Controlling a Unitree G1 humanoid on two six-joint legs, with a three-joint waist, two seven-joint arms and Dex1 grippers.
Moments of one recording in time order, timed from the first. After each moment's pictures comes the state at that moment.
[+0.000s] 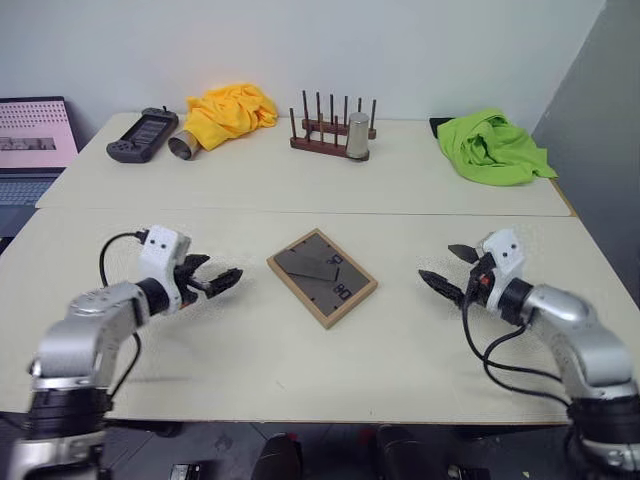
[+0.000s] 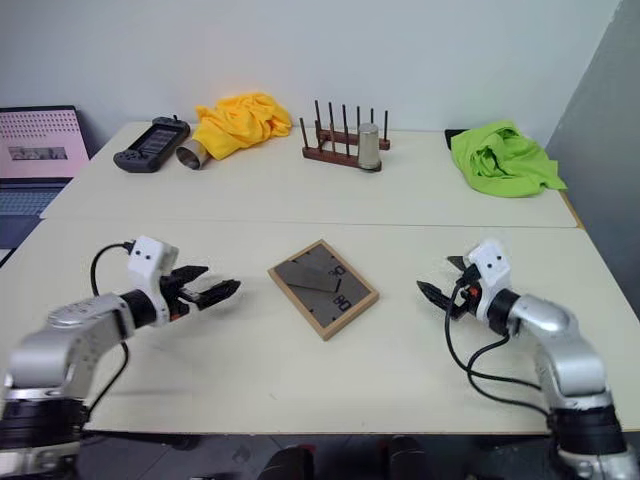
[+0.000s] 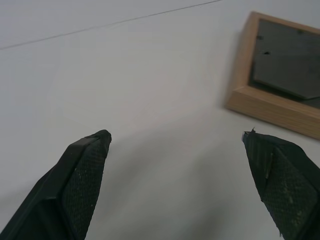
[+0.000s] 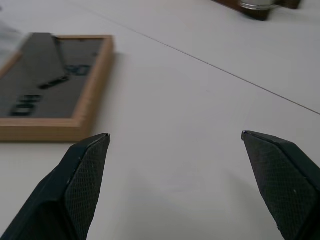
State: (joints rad) left arm -0.31 0.84 0.20 -0.02 -0.45 0.71 -0.82; right arm -0.36 -0.66 -0.05 -0.17 0.43 0.59 0.86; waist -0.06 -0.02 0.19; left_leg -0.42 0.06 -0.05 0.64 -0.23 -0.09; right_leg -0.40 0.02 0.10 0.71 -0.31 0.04
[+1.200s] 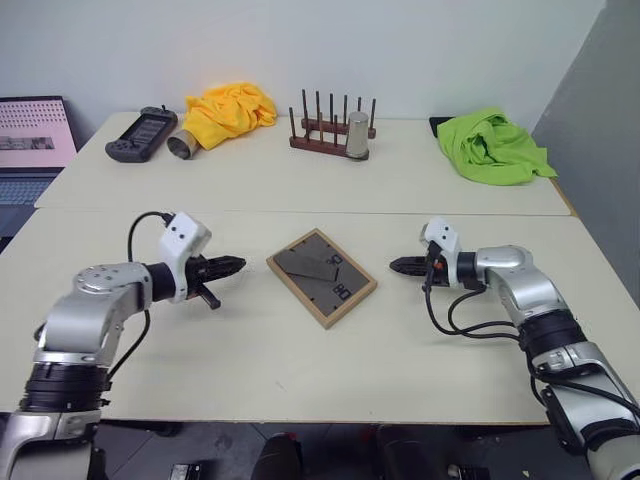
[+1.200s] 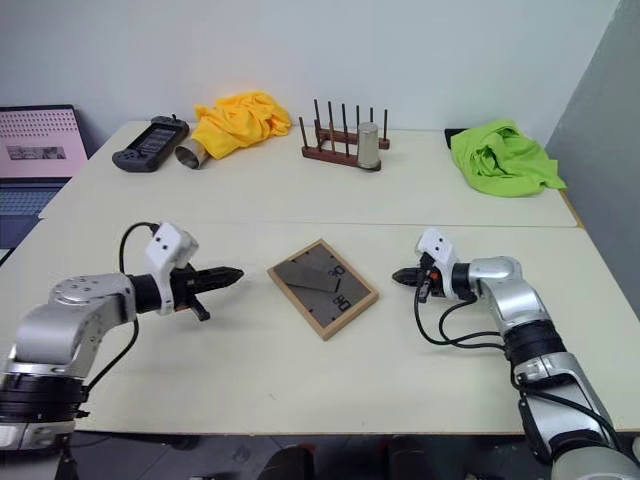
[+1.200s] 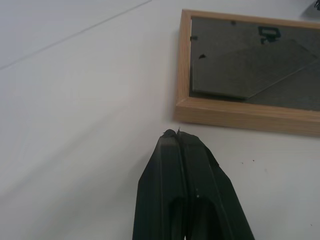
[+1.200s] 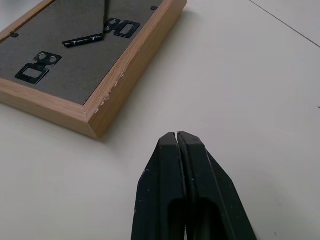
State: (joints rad) left arm -0.40 0.77 0.06 0.07 -0.34 0.59 -0.89; right arm -0.73 -0.48 0.21 0.53 0.13 0.22 1.07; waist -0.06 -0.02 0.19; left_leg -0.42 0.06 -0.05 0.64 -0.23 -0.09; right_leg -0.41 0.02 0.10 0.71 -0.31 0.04
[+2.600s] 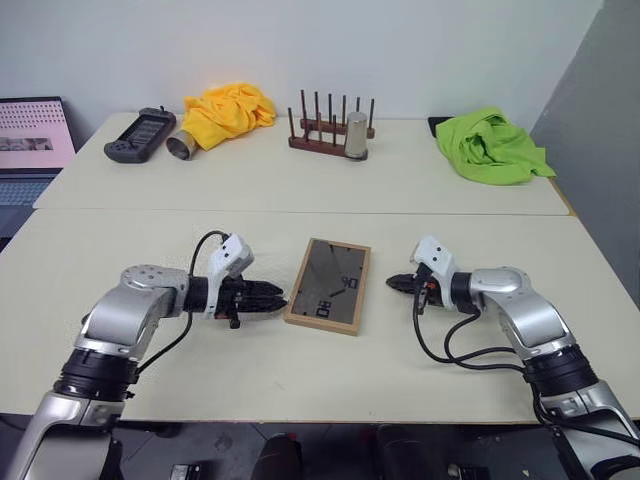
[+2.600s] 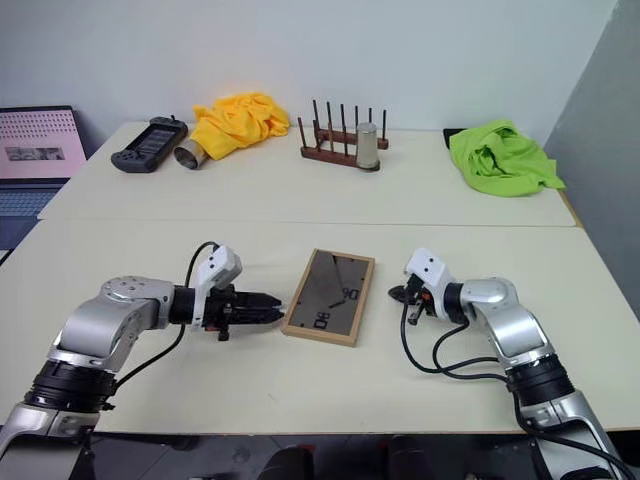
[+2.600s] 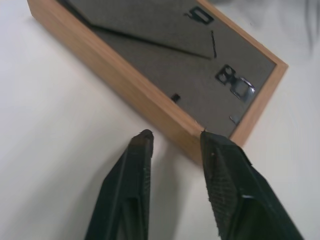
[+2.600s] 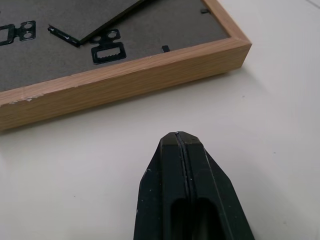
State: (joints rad) left arm -0.47 0.81 -0.09 0.07 -0.36 0.69 -1.21; right arm -0.52 -0.52 0.21 0.08 0.12 0.47 0.92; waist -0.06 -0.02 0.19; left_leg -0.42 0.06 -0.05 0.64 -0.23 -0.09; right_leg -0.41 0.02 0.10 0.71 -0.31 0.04
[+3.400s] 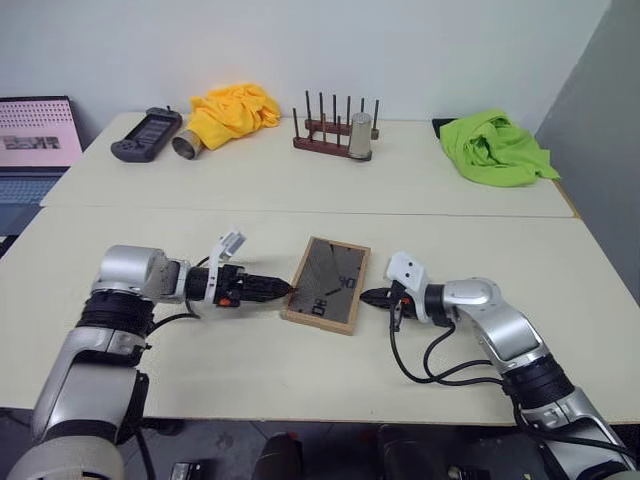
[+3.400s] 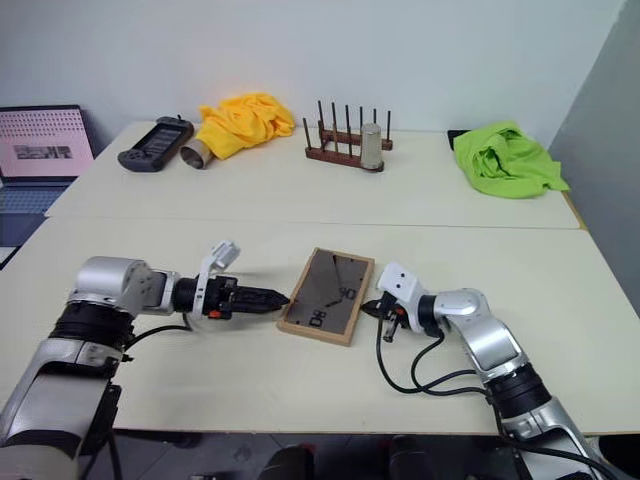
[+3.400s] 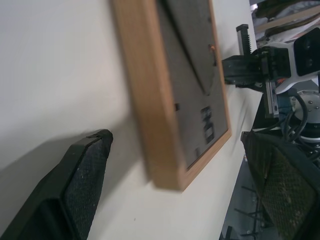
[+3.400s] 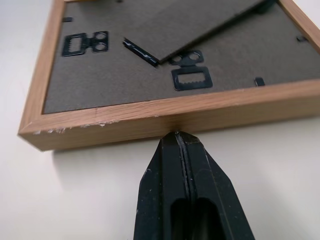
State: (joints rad) left arm -0.81 0.71 -0.18 0.55 -0.50 1.25 -1.28; right arm -0.50 -0.42 0.32 0.02 0.10 0.46 0.91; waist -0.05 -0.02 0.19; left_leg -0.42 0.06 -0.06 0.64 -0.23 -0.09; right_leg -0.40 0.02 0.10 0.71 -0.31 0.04
